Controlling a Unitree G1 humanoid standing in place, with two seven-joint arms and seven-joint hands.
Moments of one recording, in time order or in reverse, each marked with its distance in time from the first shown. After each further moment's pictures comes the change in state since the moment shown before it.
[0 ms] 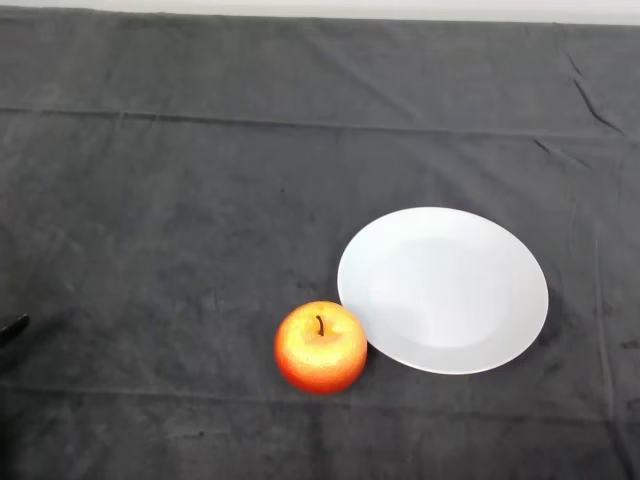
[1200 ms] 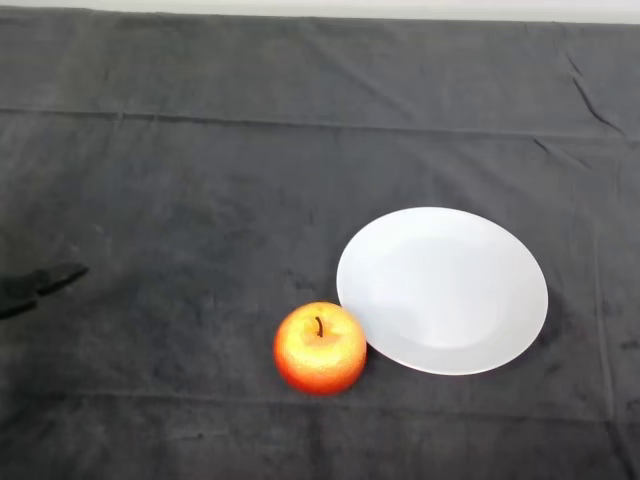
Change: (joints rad) left arm 0.068 -0.039 -0.097 -0.450 0.171 0.097 0.089; right arm 0.000 0.000 -0.001 0.000 0.000 -0.001 0.000
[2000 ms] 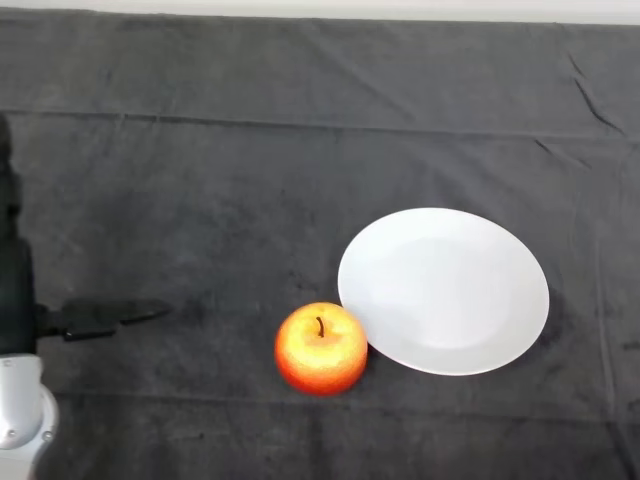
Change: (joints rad) left arm 0.146 -0.012 -0.183 -0.383 0.095 0.249 -0.012; right arm 0.000 0.000 0.000 0.000 0.000 0.000 0.000
